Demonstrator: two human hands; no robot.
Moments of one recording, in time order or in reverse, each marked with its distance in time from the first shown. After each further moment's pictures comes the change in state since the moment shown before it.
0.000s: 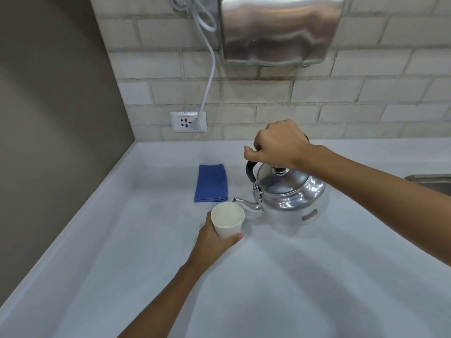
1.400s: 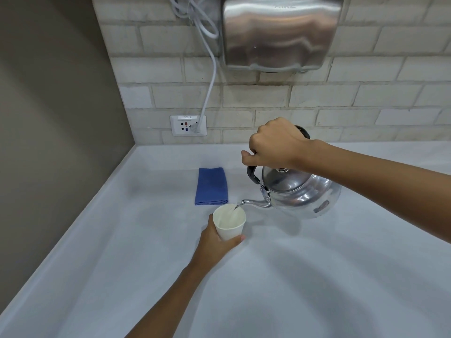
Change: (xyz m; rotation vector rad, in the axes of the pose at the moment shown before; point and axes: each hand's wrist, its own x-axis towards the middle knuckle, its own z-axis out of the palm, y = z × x) left_hand 0.001 -0.001 0.000 -0.004 0.005 0.012; right_hand 0.003 -0.015 -0.023 -0.148 -0.018 -0.170
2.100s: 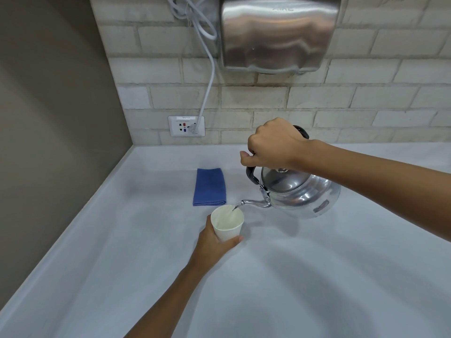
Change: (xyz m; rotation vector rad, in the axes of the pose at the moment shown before) left_hand 0.000 0.000 0.000 -0.021 -0.003 0.002; right_hand -0.001 0.001 -0.004 -0.016 -0.016 -0.021
